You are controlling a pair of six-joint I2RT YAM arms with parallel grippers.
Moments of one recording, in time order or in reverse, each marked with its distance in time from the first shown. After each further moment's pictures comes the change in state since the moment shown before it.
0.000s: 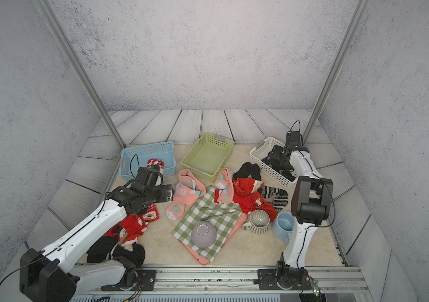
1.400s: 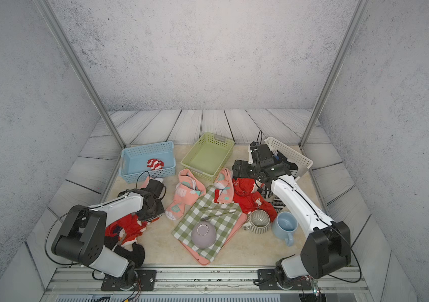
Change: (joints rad) left arm 0.160 0.352 -0.195 0.081 -0.064 -0.313; right arm 0.460 -0.521 -0.399 -0.034 0.000 0.032
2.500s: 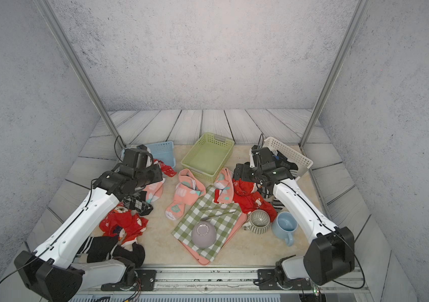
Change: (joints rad) left arm -0.089 -0.275 0.555 -0.173 0.038 0.256; right arm 0.000 -0.054 -0.055 -0.024 0.006 -0.003
